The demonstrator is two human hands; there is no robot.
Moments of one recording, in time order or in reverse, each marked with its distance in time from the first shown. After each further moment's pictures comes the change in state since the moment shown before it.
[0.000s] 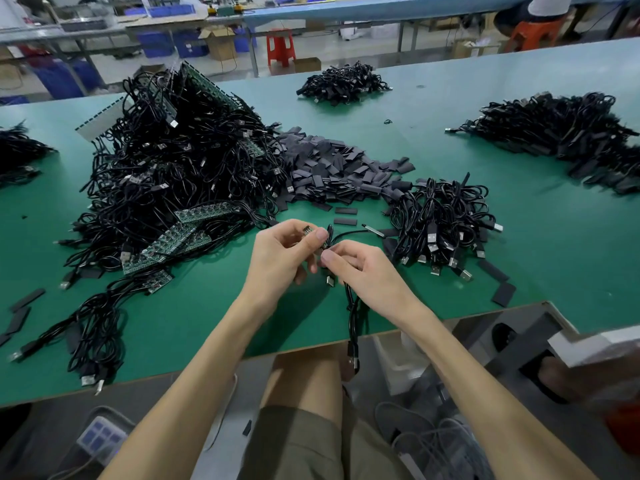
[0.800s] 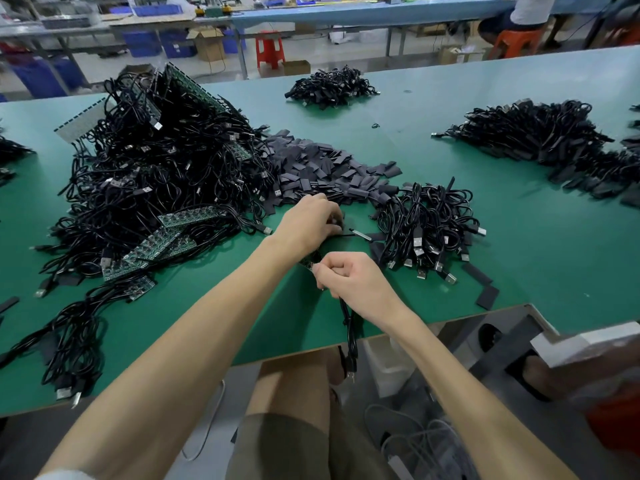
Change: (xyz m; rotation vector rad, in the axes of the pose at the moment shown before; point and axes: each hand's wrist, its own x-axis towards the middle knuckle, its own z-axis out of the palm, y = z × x) left_hand 0.101 0.001 0.044 1.121 -0.343 0.178; right_hand -0.003 0.004 0.000 -0.063 0.030 0.066
